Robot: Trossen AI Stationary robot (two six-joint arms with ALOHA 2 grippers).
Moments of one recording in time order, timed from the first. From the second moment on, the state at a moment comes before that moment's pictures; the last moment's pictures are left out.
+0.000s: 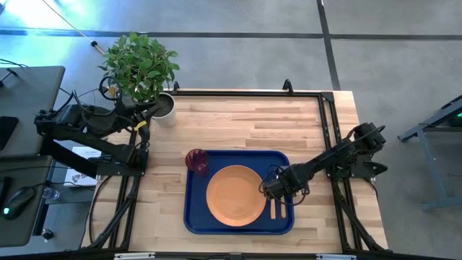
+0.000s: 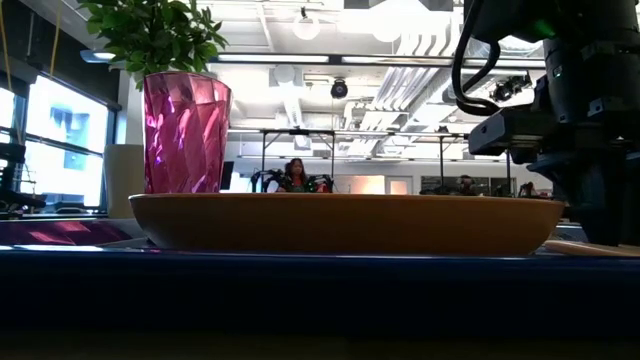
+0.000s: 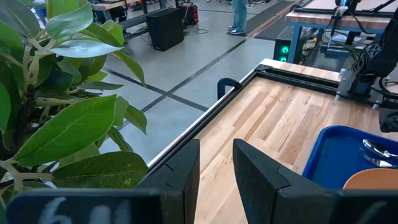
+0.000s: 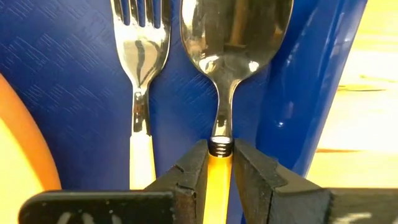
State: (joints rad) left arm -0.24 0.62 1.09 -0.92 -0.87 -0.27; right arm 0.42 1.71 0.96 -0.73 -0.09 1.93
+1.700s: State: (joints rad) left arm -0.24 0.62 1.09 -0.92 -0.87 -0.27; right arm 0.42 1.71 0.96 -0.72 -0.12 1.94
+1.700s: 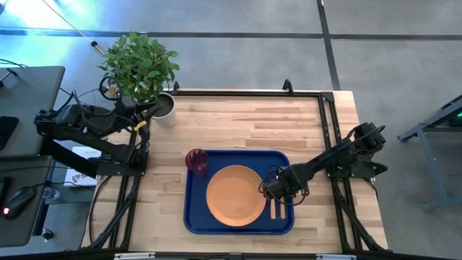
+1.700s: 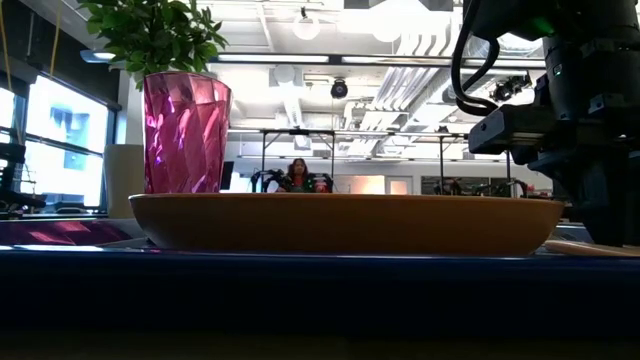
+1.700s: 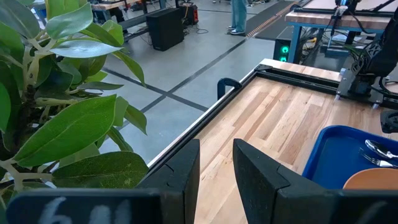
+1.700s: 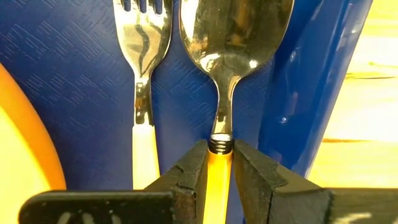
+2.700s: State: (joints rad) left arm -0.24 0.62 1.09 -0.92 -0.87 -0.26; right arm 0.43 1.71 0.96 -0.72 -0.11 1.93
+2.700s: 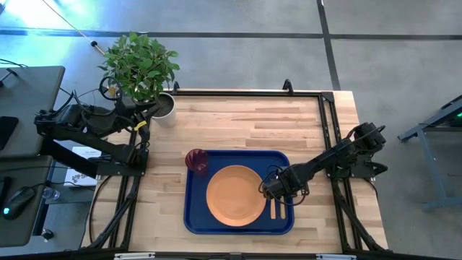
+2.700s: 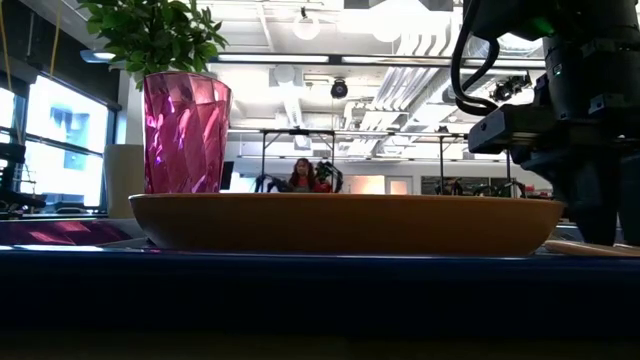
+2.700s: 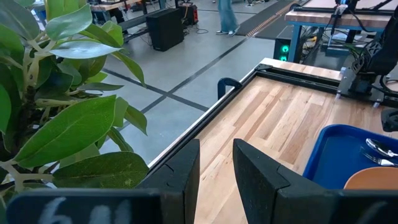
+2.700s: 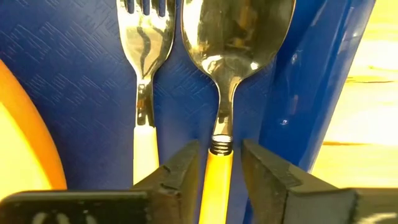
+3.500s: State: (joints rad) left arm -0.24 0.62 1.09 -0.92 -0.87 -0.26; right arm 0.43 1.69 0.96 -0.73 -0.10 1.92
